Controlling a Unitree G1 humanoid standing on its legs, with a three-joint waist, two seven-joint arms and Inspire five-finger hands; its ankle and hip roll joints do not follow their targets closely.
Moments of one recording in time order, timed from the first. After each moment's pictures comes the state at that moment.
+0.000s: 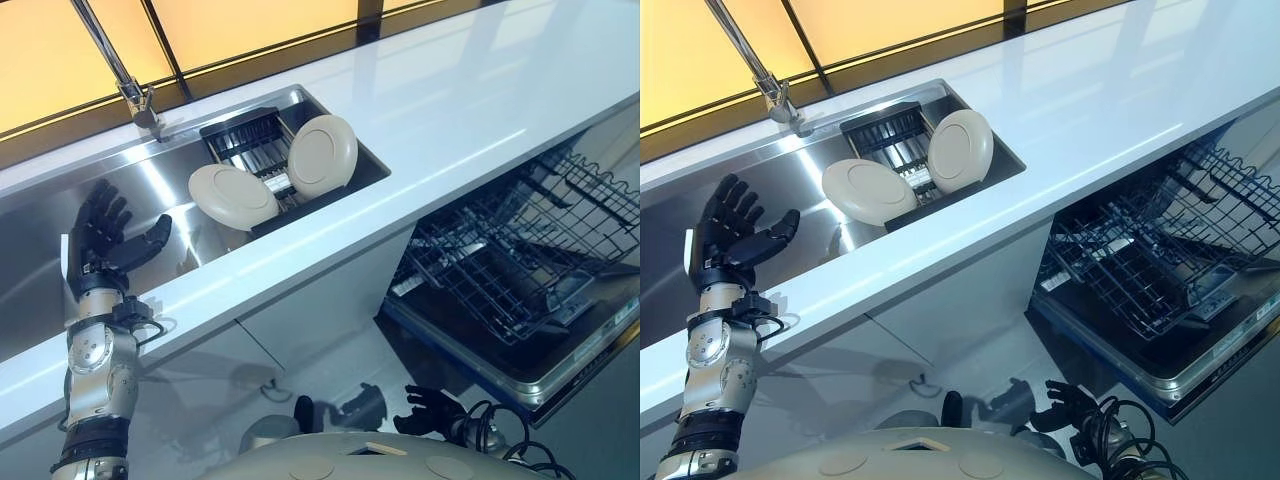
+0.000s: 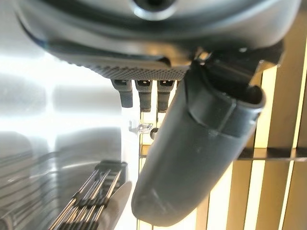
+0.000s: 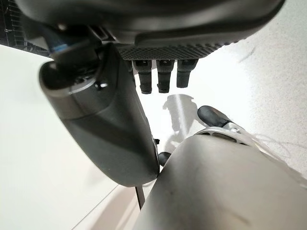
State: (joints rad) left arm 0.08 0.41 0.24 0.22 -0.57 -0.31 0.03; right arm 0.03 -0.28 0.12 1.22 -0.09 -0.15 0.19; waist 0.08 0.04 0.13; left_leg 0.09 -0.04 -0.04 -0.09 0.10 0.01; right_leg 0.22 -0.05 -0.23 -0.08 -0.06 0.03
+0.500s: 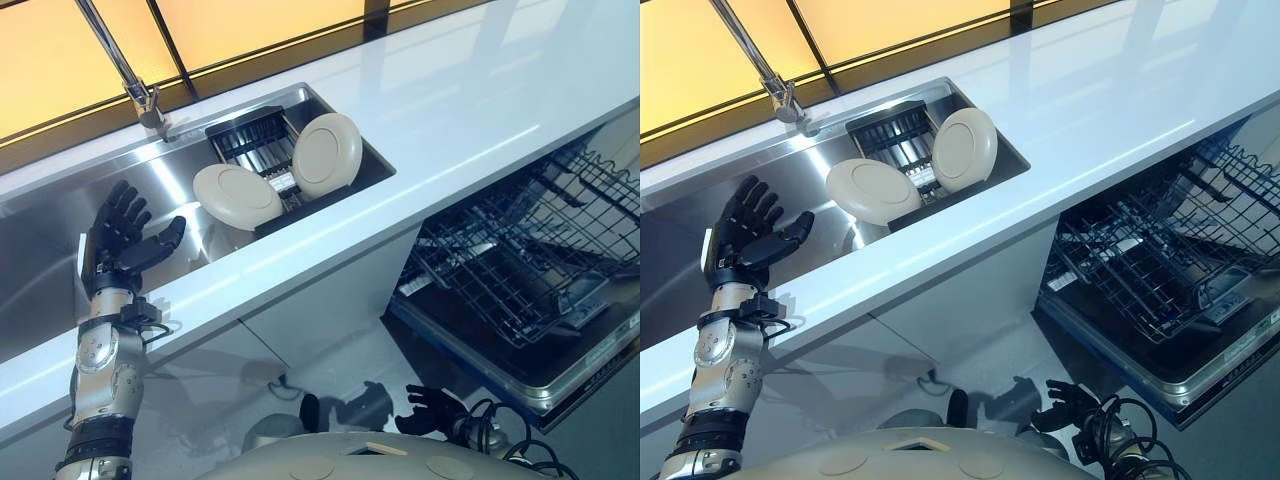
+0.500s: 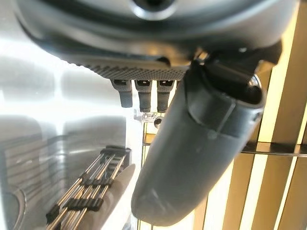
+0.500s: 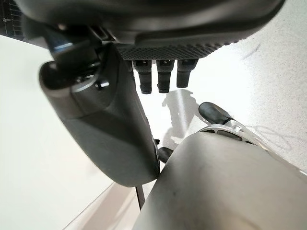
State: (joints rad) left arm 0.07 0.41 0.23 0.22 -0.65 -0.28 -0.05; right arm 0.03 -0.29 0.11 1.22 -0.10 -0.15 0.20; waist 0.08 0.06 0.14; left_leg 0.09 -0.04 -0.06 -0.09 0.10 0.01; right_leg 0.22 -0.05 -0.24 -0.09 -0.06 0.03
